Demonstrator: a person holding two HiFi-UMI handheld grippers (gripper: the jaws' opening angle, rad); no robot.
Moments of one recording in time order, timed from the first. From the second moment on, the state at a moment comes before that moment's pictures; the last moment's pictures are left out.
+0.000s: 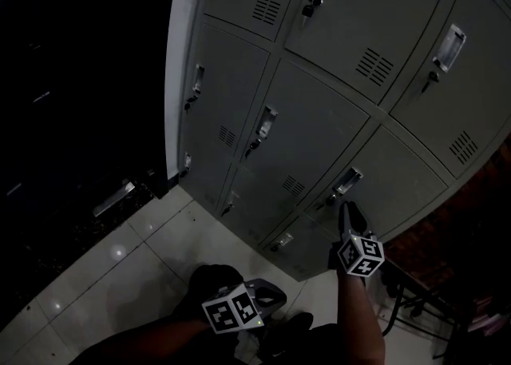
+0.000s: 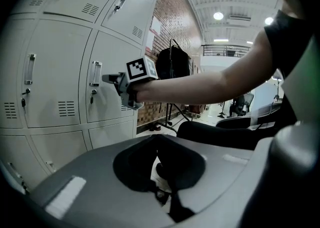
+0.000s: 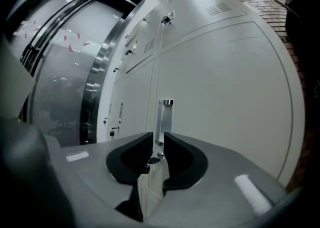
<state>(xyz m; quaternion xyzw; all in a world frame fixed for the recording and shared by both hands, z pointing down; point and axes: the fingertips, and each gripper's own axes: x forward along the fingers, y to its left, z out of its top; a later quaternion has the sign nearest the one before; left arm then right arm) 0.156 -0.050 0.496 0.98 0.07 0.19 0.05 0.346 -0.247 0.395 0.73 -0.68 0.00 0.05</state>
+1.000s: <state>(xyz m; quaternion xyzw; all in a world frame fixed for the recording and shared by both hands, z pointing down) 0.156 -0.049 0.499 0.98 0.07 0.19 0.04 0.263 -0.040 0.429 0.65 -0.76 0.02 0.07</state>
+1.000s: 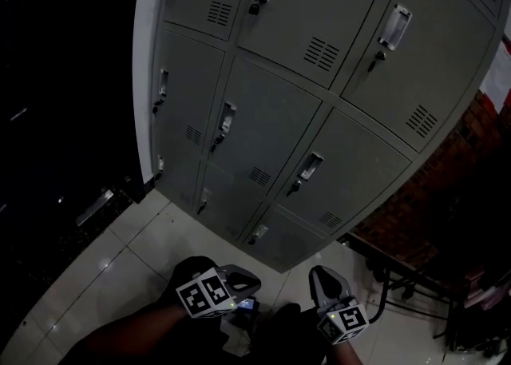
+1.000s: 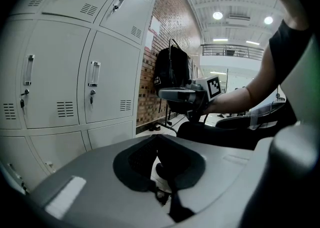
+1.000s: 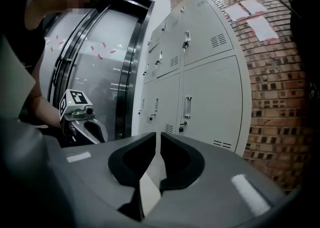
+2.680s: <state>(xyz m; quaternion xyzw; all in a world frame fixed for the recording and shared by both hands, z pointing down) 0.155 -0.047 0.502 0.98 0.07 0.20 0.04 0.260 -0.007 0.480 0.62 -0.77 0.09 0.08</state>
